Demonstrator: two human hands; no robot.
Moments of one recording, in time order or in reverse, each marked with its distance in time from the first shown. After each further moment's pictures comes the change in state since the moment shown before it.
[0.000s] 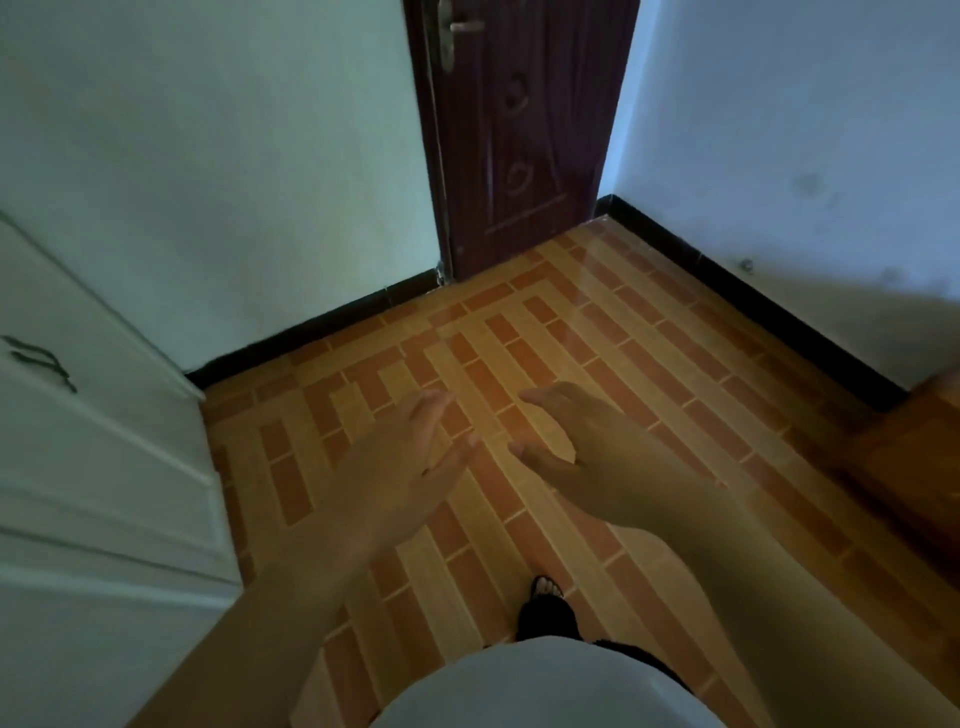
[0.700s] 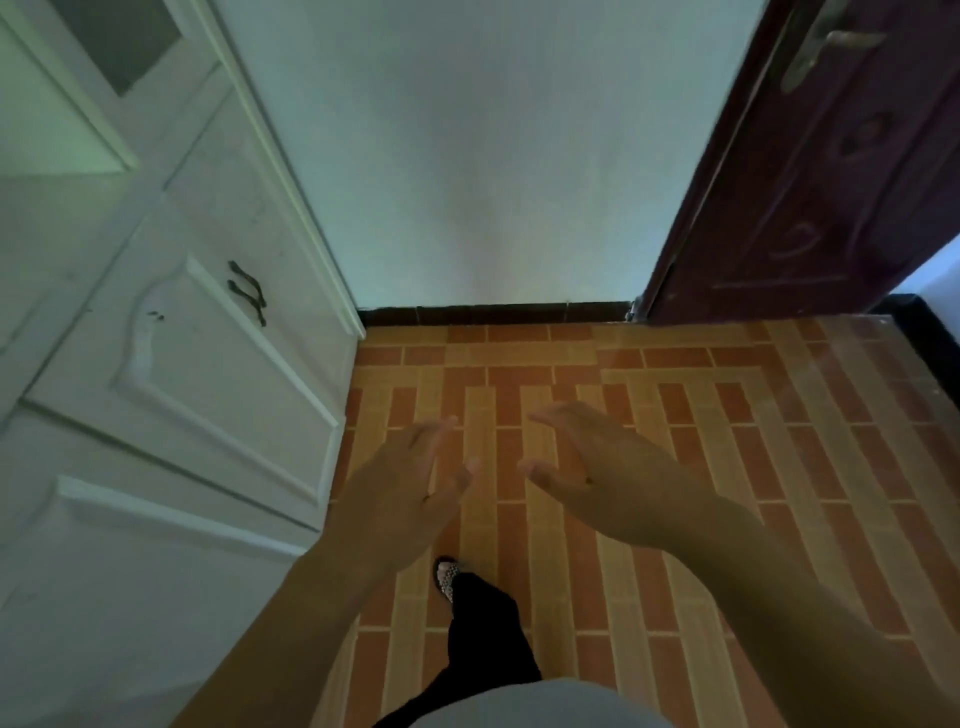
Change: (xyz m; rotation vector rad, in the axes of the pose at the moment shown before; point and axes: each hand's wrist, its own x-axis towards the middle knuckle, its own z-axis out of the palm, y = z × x) left_hand 0.120 -0.175 -0.080 -0.118 0.237 -0.492; right_hand 0.333 -0.064 0.025 -0.044 -0.398 -0.407
